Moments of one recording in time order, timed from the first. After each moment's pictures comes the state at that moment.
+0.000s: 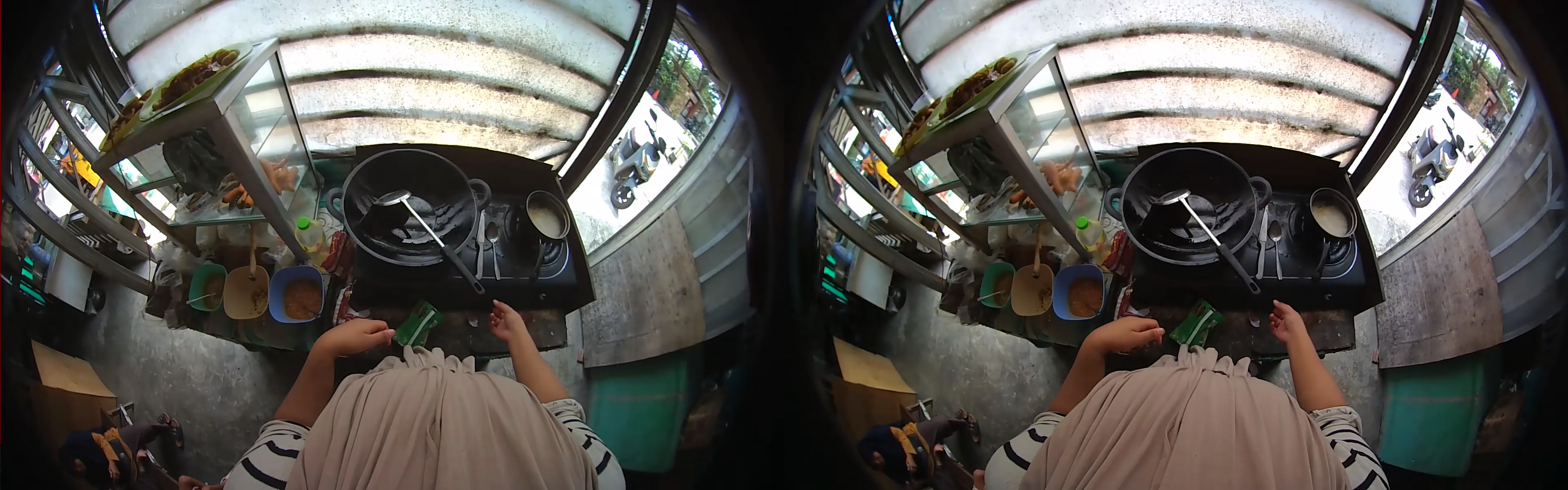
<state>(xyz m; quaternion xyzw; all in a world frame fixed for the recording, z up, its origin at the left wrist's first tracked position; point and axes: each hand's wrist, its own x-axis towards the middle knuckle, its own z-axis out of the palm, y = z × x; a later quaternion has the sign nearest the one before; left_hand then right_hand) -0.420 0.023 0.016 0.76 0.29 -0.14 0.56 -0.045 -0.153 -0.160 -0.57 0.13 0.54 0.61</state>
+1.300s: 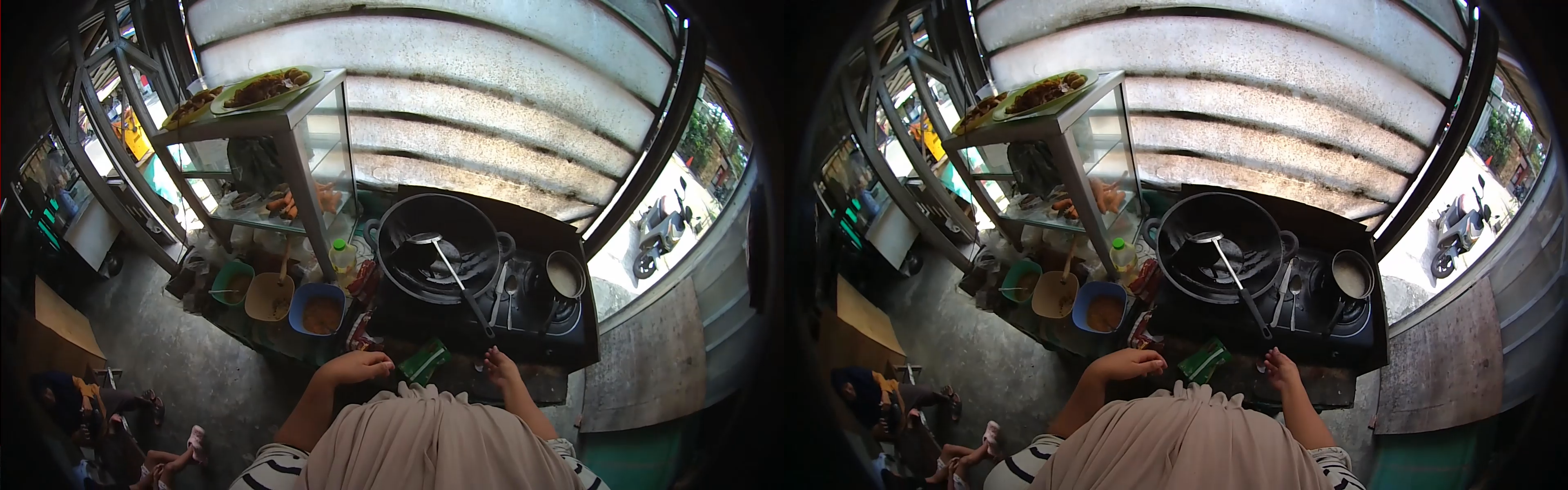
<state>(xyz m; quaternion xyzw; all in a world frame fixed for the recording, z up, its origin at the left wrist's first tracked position) -0.456 -0.005 -0.005 0.74 0.32 -0.05 0.59 -0.062 -0.140 -0.163 -0.60 0.07 0.56 0.57</state>
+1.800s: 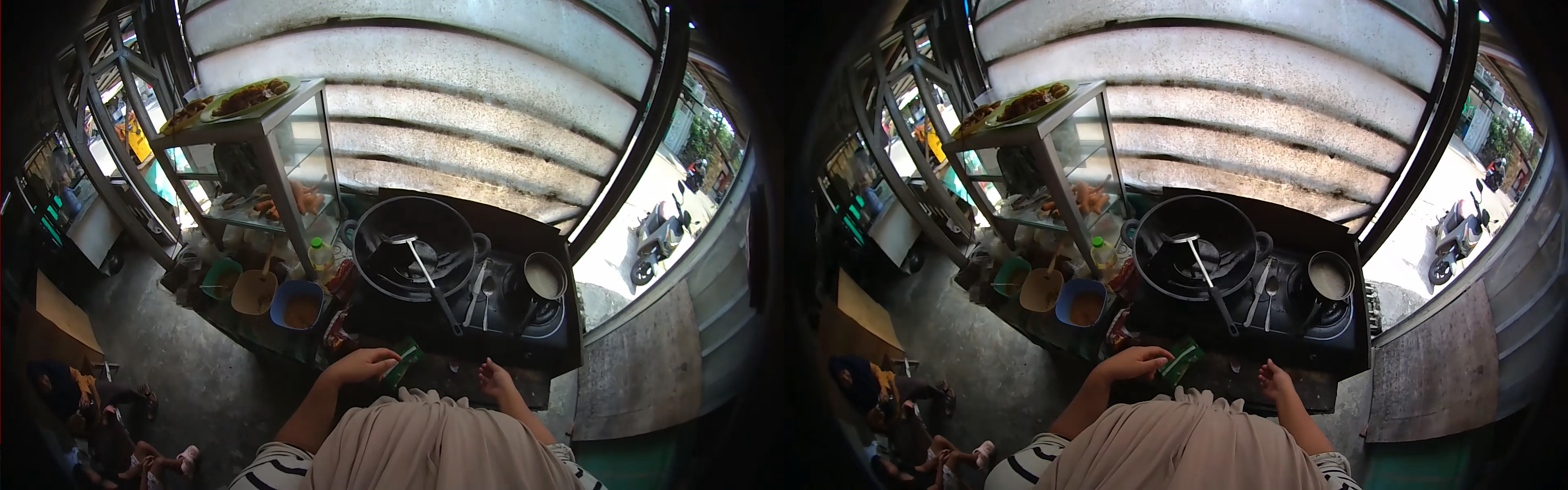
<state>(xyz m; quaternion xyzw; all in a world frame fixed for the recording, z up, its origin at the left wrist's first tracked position) -0.375 -0.047 0.004 0.71 0.34 0.00 0.62 -0.004 -0.193 -0.174 -0.57 0.10 0.62 0.53</state>
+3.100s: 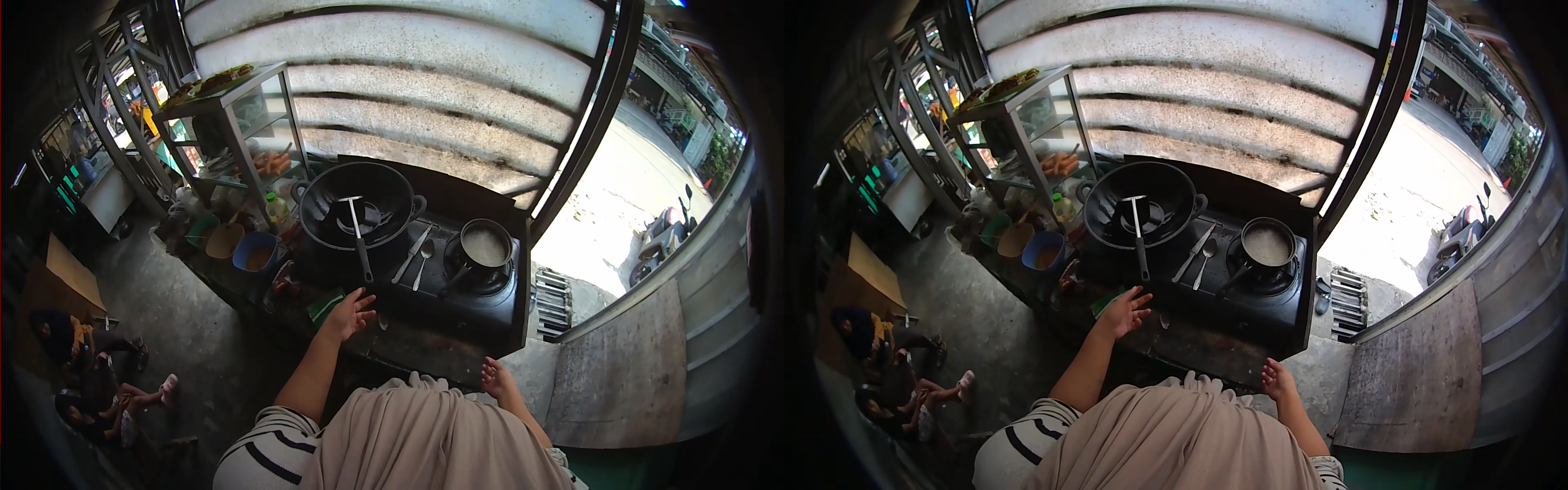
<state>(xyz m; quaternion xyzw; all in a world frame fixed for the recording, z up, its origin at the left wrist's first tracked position) -0.189 -0.138 -0.046 0.25 0.44 0.32 0.80 0.210 -0.353 -0.191 -0.56 0.09 0.64 0.52</state>
